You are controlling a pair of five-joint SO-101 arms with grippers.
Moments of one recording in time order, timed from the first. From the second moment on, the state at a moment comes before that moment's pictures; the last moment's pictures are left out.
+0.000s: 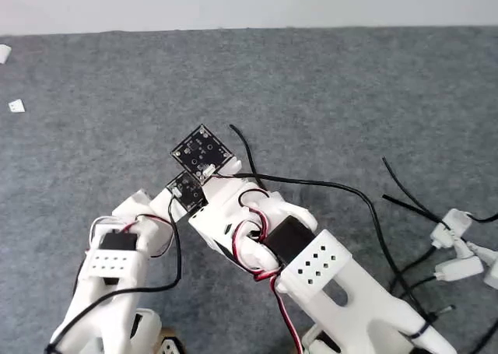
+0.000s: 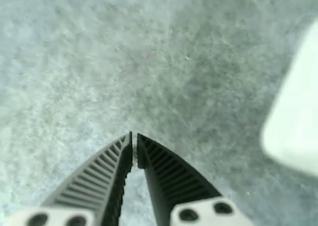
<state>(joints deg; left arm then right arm) -1.8 -40.0 76.4 35.2 -42.9 -47.5 -36.8 39.4 51.5 1.4</state>
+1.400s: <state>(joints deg) -5.1 -41.4 79.5 19.2 -21.8 -22.1 -8.9 26.4 60.1 15.4</state>
